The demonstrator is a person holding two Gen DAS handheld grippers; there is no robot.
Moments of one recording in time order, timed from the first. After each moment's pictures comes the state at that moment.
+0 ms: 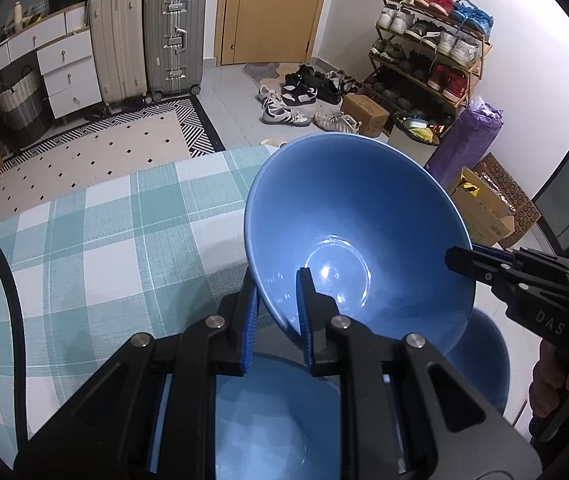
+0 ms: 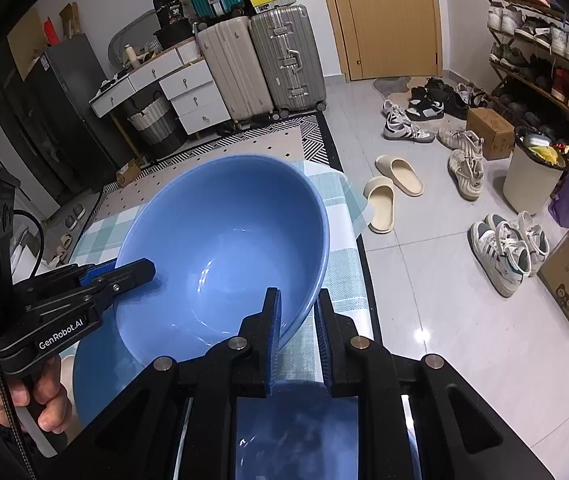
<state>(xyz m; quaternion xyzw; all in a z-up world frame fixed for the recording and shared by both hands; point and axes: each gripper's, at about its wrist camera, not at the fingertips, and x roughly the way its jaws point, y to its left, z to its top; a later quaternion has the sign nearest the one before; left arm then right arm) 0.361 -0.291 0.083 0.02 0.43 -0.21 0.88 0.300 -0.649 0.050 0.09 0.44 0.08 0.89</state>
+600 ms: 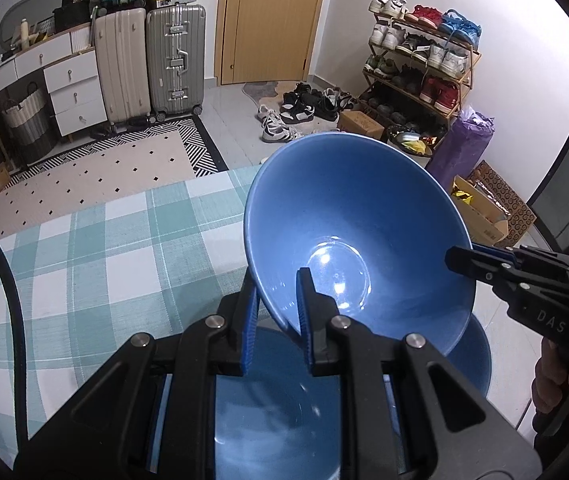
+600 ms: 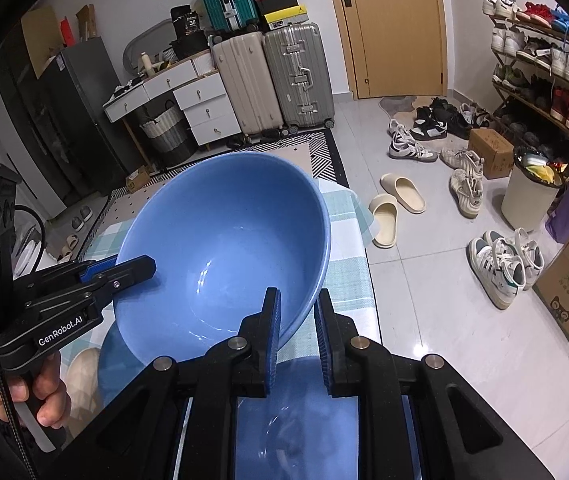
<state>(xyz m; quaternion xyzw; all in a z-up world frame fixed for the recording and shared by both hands) 0.302 -0.276 0.138 0.02 0.39 -0.21 0.89 0.259 -0.637 0.088 0.07 0.41 0.09 0.90</state>
